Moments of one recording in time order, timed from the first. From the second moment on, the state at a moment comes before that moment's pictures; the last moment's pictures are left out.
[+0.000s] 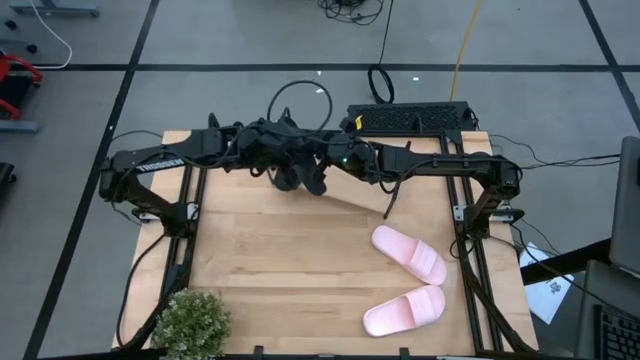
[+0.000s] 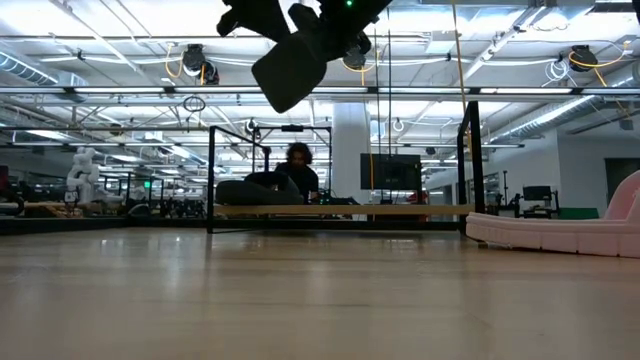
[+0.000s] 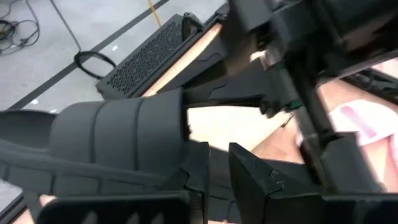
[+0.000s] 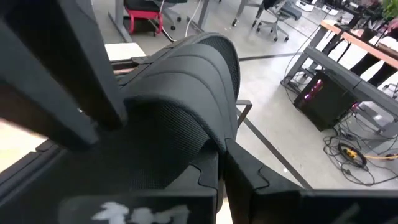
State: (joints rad) left arm 0.17 1.44 1.54 -0.78 -0.24 -0.32; right arm -0.14 1.73 1.53 -0.24 0.55 -0.05
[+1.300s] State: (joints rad) left arm 0.21 1.46 1.54 -0.75 -0.38 -0.16; right arm -0.14 1.73 1.53 -0.27 0.55 -0.08
